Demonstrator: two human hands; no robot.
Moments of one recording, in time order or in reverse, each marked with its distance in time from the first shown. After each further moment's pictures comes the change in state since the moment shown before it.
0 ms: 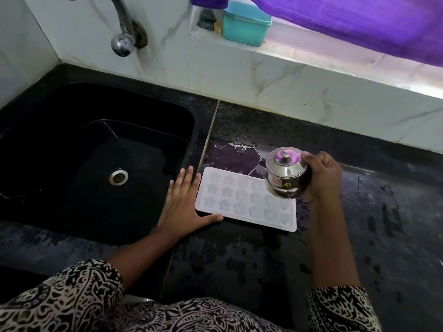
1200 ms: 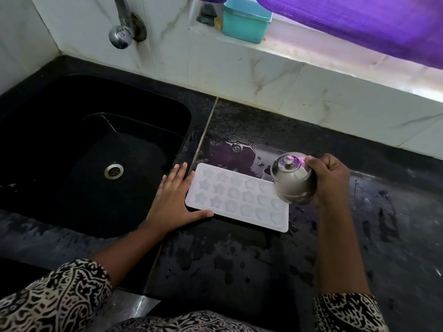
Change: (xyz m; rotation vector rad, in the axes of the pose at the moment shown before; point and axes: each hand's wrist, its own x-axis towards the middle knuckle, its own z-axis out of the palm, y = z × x) left_hand 0.002 0.002 0.000 -0.022 0.007 -0.021; right_hand 0.011 -0.003 -0.030 -0.153 -0.040 -0.092
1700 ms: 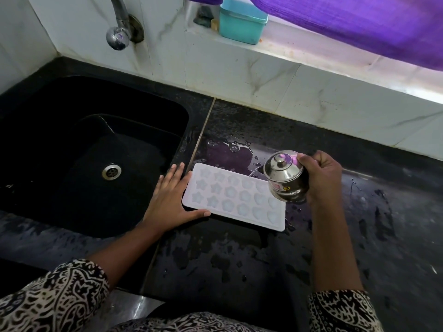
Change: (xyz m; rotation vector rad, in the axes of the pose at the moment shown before) left_hand 0.000 0.000 0.000 0.021 0.002 -0.005; right_hand -0.004 -0.006 0.007 -0.088 -0.003 -0.007
